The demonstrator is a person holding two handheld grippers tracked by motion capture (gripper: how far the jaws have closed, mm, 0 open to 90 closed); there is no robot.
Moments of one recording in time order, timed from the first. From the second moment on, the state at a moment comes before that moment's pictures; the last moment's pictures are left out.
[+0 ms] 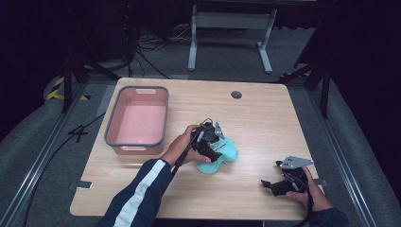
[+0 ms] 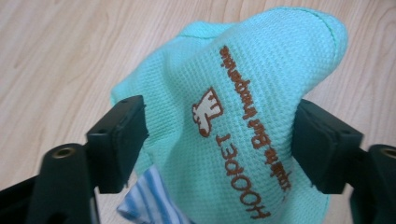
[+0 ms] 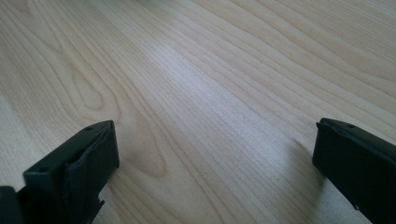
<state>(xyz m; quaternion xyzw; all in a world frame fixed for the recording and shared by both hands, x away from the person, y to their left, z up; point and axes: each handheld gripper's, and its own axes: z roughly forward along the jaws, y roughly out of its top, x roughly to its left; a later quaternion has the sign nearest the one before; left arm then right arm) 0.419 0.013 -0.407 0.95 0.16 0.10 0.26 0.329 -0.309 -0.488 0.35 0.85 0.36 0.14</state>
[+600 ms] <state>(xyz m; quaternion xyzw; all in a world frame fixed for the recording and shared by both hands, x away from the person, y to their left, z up) 0.390 0.039 -0.363 0.94 0.13 0.15 0.26 0.329 -0.309 -0.488 0.35 0.85 0.36 0.14</state>
